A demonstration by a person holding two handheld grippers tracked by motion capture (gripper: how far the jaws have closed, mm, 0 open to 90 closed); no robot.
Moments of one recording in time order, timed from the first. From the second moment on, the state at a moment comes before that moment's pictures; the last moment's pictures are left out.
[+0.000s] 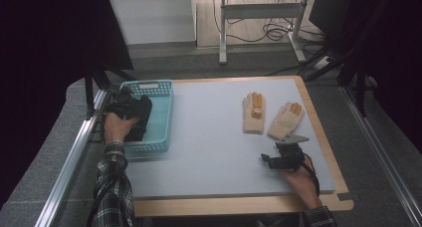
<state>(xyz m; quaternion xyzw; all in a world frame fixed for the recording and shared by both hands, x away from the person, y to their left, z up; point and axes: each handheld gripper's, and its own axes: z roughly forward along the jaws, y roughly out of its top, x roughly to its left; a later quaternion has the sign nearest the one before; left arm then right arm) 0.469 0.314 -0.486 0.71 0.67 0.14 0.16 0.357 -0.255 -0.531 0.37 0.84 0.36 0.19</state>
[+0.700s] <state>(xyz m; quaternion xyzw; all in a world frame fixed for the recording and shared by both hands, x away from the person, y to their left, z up) 0.435 0.278 -0.440 0.74 0.57 0.16 0.30 0.357 -0.254 -0.531 0.37 0.84 0.36 0.19</state>
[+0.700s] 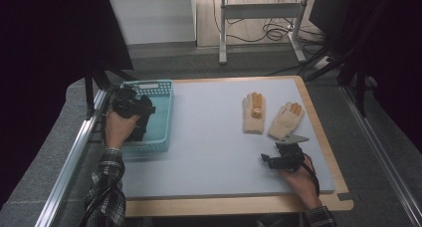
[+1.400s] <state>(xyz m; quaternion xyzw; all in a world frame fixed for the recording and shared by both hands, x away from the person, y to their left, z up) 0.388 0.178 -0.435 0.81 0.44 0.17 0.35 0.357 -0.254 -0.531 0.37 0.84 0.36 0.19</state>
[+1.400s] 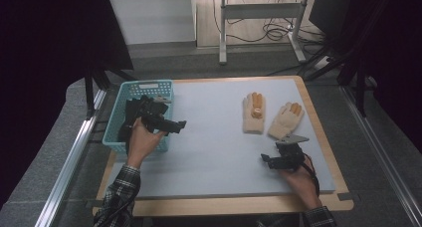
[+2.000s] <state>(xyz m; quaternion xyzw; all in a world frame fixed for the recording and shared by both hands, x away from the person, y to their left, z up) 0.339 0.122 -0.470 0.84 0.35 0.15 0.39 0.357 -0.254 -0.532 0.37 0.84 0.36 0.19</state>
